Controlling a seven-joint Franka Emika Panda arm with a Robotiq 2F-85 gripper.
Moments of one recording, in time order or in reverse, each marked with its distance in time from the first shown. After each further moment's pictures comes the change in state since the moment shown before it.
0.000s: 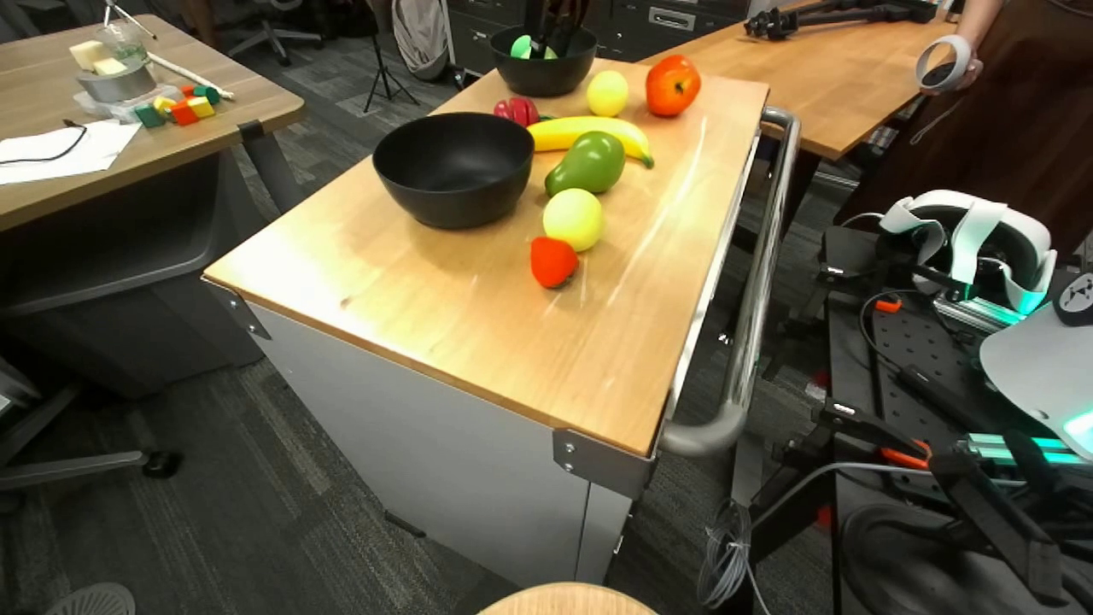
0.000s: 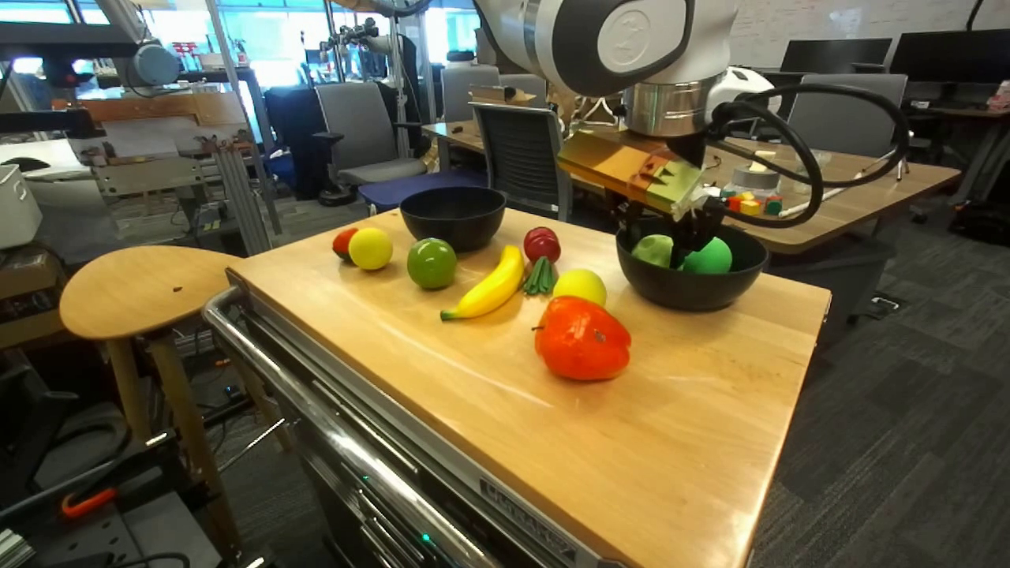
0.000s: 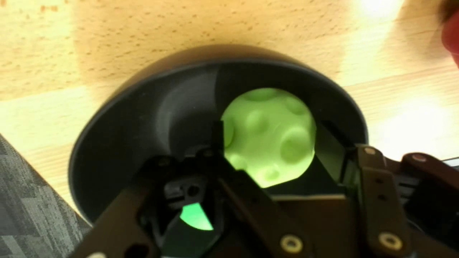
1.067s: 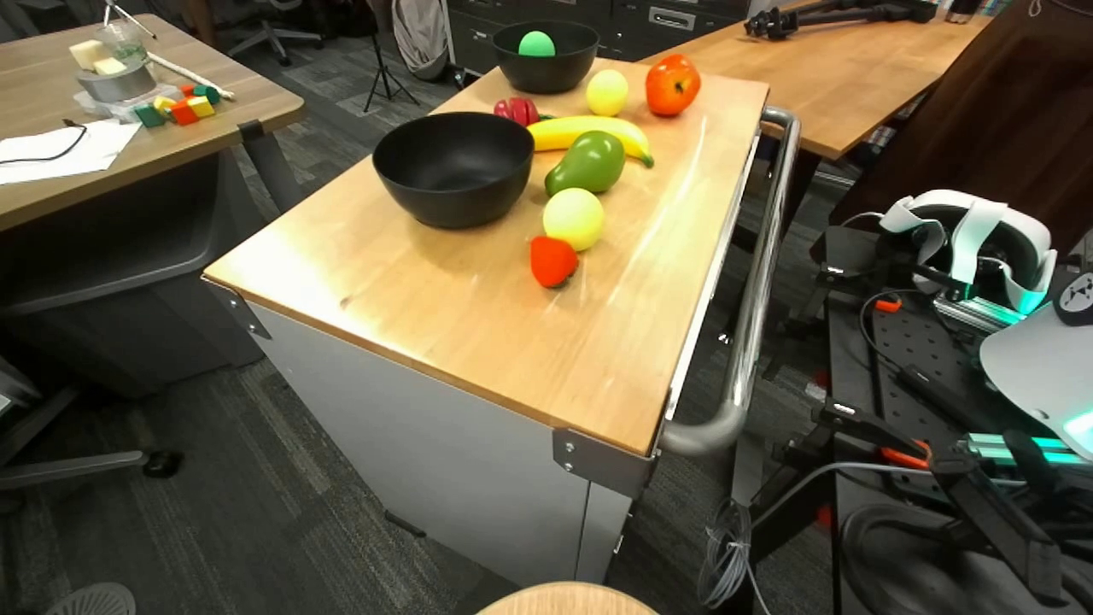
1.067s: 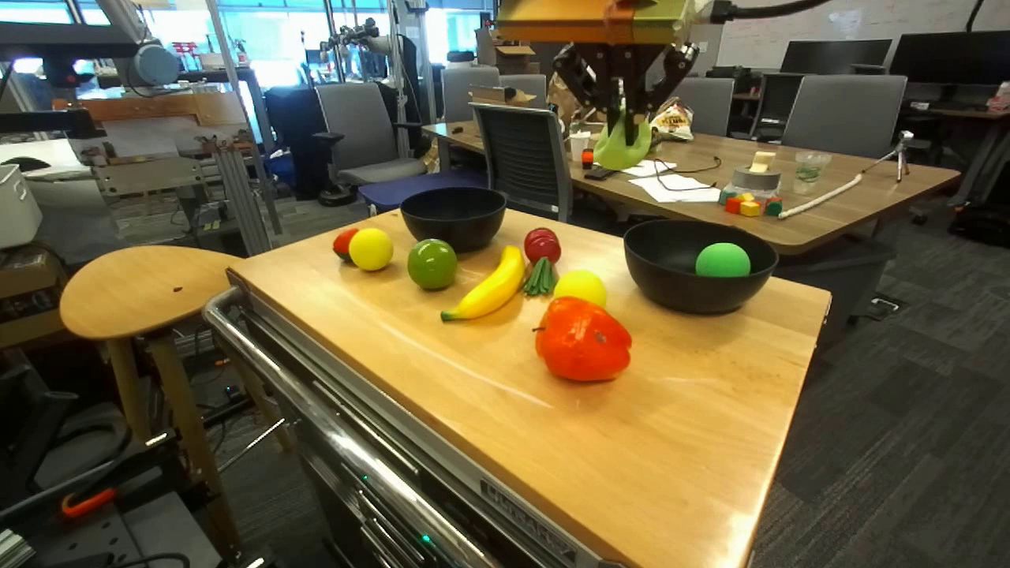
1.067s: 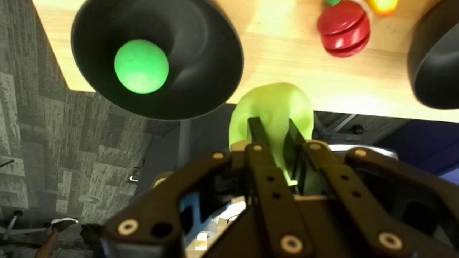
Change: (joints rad) arm -0.015 -0.407 0.036 -0.268 0.096 0.019 -0.356
